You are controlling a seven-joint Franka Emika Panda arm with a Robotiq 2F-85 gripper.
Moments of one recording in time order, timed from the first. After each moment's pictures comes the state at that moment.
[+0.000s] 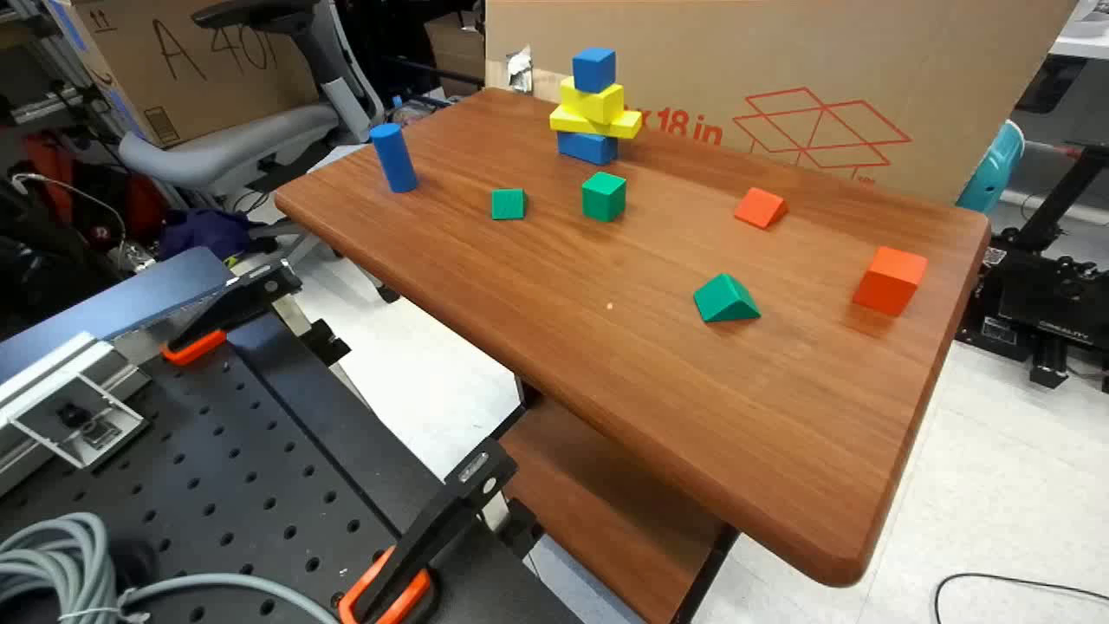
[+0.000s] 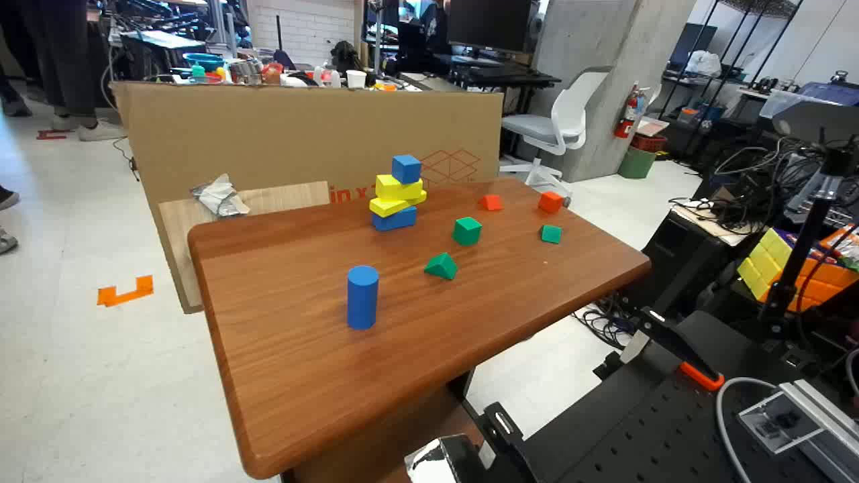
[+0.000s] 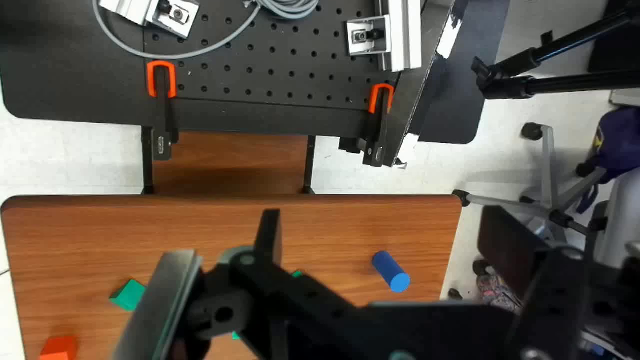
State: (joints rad) arm 0.04 -0.77 -0.20 -2.72 0.10 1.91 -0.31
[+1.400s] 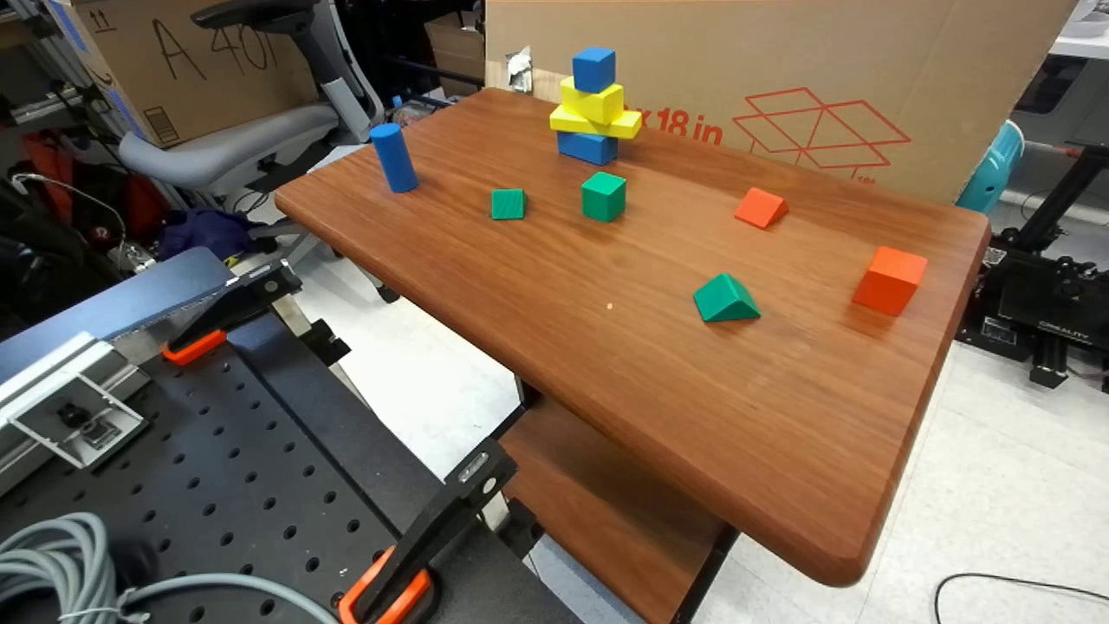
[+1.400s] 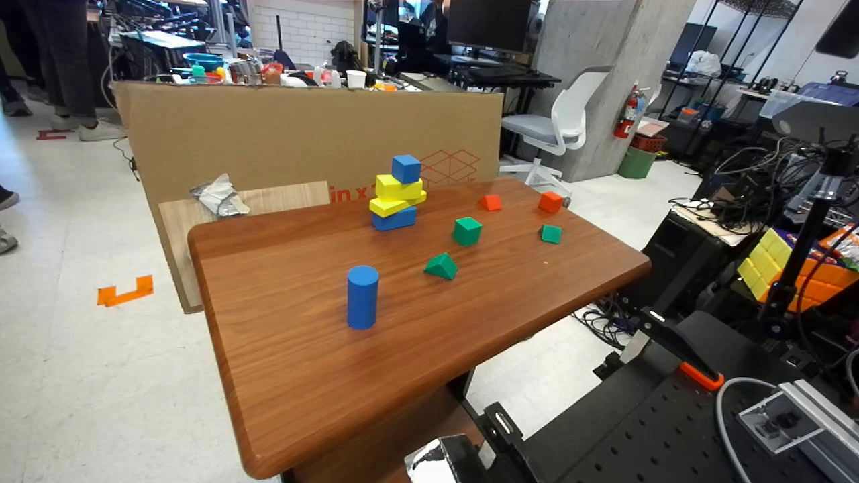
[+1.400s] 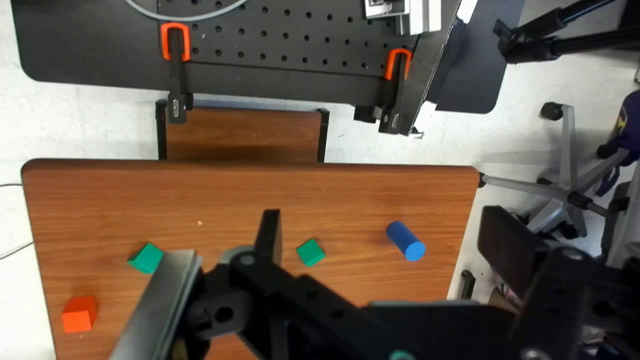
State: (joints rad) arm 0.04 -0.69 -0.18 -2.67 0.10 1.99 -0.30
